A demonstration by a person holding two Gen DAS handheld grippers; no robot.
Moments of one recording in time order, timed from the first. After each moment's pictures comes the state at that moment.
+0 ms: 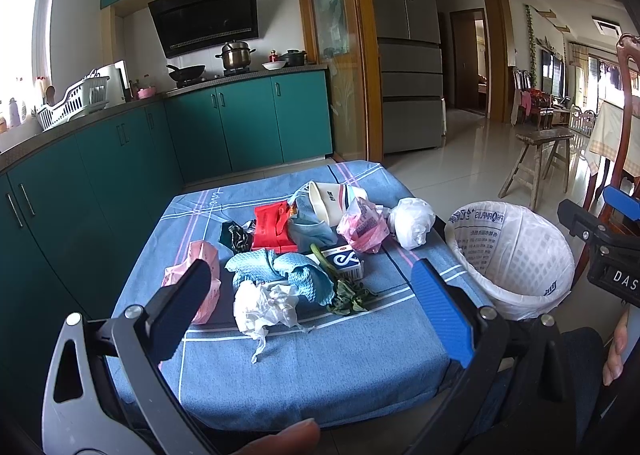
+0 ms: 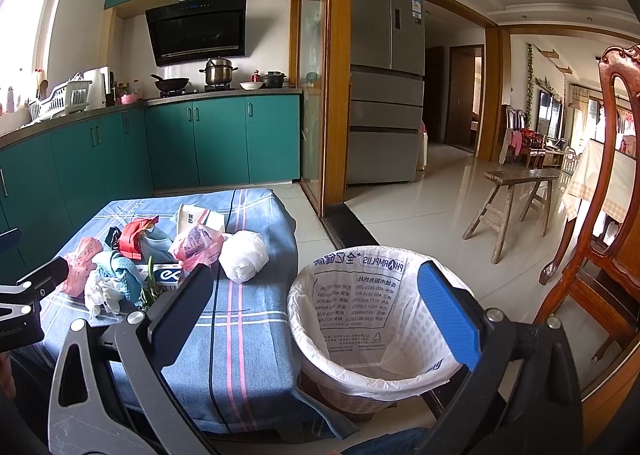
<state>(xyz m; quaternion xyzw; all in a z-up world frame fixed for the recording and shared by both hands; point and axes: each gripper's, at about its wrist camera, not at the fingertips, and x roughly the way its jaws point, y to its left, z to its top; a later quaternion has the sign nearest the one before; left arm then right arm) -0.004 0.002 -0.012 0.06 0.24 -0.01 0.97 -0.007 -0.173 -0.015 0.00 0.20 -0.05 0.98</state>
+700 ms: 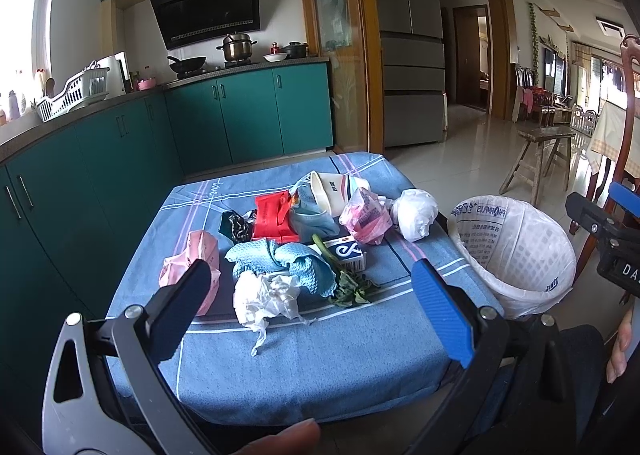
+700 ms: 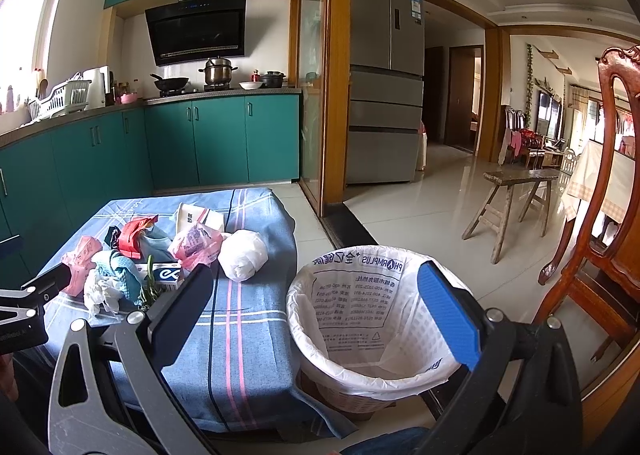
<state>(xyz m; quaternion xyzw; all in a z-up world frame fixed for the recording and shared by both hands) -0.002 0.005 -0.016 0.05 0.25 -0.01 0.97 -0.010 -0.174 -0.016 0.01 0.20 -0.05 0.98</state>
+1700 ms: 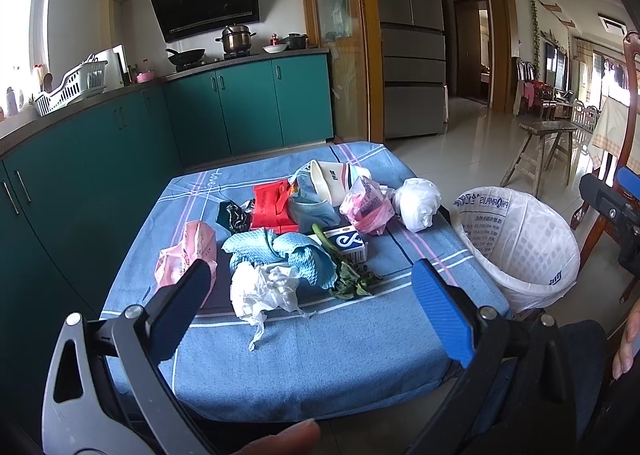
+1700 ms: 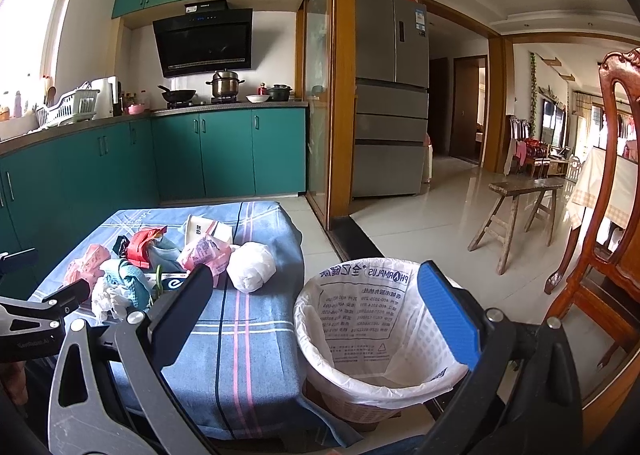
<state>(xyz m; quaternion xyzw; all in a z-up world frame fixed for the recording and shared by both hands) 0.005 0.005 -0.025 0.06 0.27 -0.01 0.96 -0.017 -0.176 -0.013 0.01 0.18 -0.04 0.98</state>
